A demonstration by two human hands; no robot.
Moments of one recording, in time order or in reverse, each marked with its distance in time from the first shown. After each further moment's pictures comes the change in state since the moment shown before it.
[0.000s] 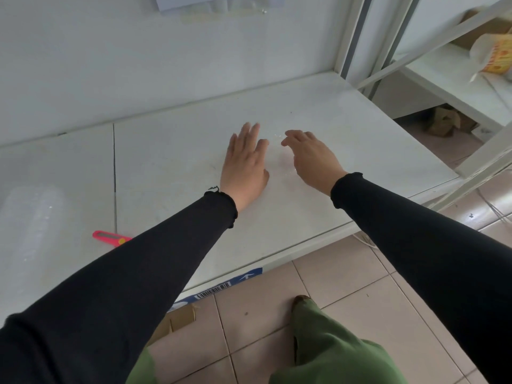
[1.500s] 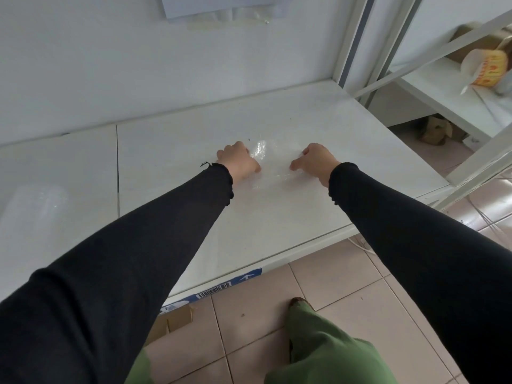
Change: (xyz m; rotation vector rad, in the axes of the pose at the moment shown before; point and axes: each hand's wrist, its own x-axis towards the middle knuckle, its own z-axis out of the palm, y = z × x) left_hand 0.039 -0.022 -0.015 -0.468 -0.334 -0.554; right_hand 0.012 -0.008 -0.025 0.620 -0.223 0.667
